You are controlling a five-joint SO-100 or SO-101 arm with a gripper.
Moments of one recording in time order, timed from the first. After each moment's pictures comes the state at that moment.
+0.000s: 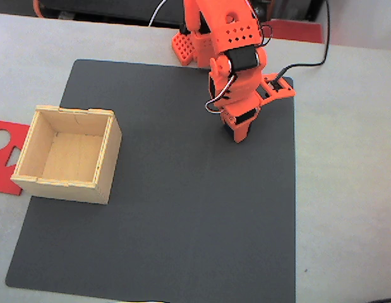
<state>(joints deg) -23.8 99.1 129.9 58.7 -15.6</state>
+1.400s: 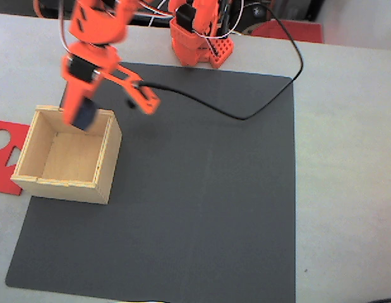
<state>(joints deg) 31.1 114.3 117.0 46.1 -27.9</state>
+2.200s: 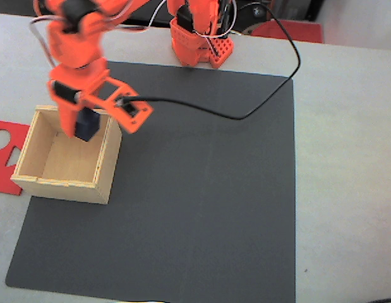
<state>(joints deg) 34.4 82.8 76.1 79.9 -17.7</state>
